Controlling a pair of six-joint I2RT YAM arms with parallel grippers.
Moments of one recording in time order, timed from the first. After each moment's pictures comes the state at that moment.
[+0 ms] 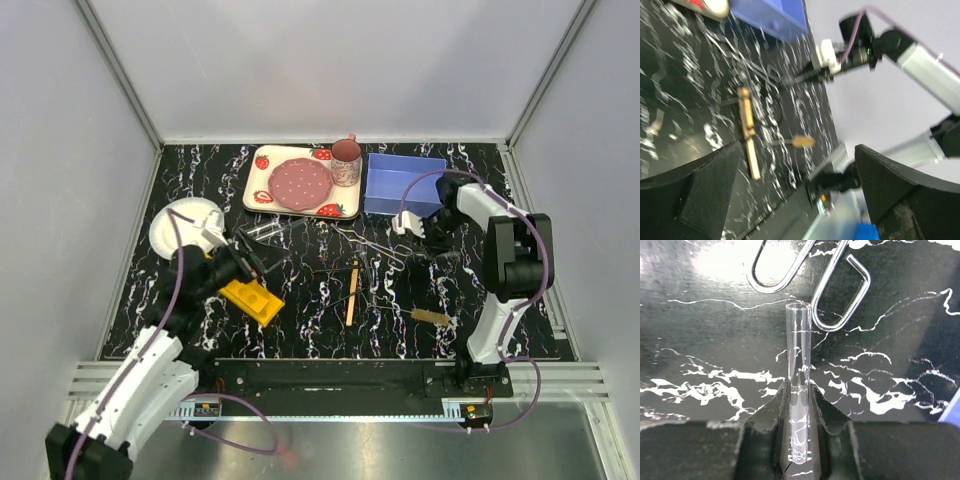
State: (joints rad) left arm -0.29 0.59 0.46 -0.04 0.45 -0.94; right arm 0.08 1.91 1.32 -1.00 -0.36 -1.56
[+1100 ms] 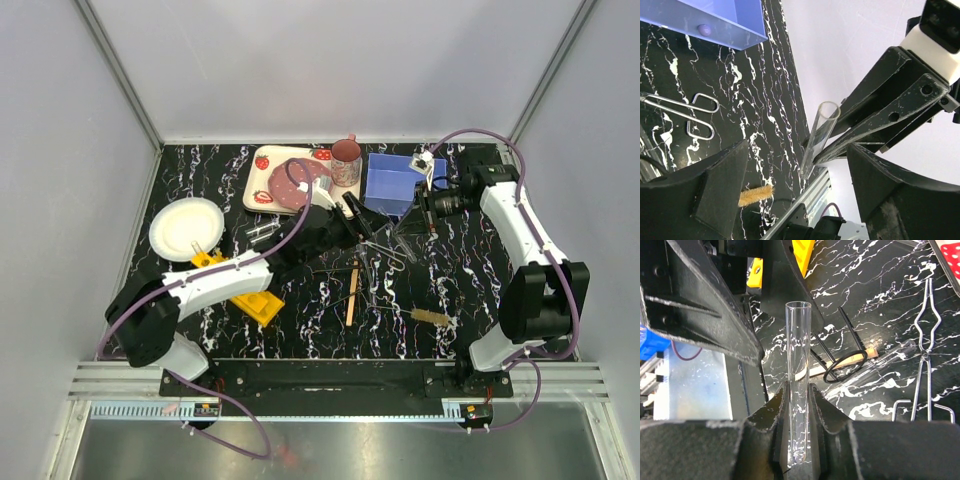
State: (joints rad) left arm -0.90 1.49 0.98 0.30 -0.06 -1.11; right arm 0.07 1.59 1.42 -1.12 -1.15 -0.68
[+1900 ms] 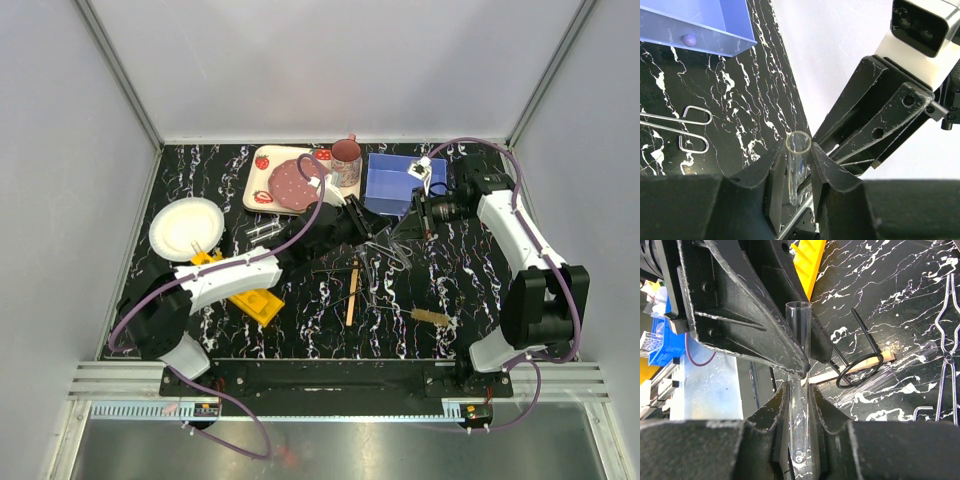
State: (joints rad) left arm -0.92 1.57 1.05 0.34 -0.06 -1.04; right arm 0.09 1.56 1.32 -1.01 -1.20 -0.56
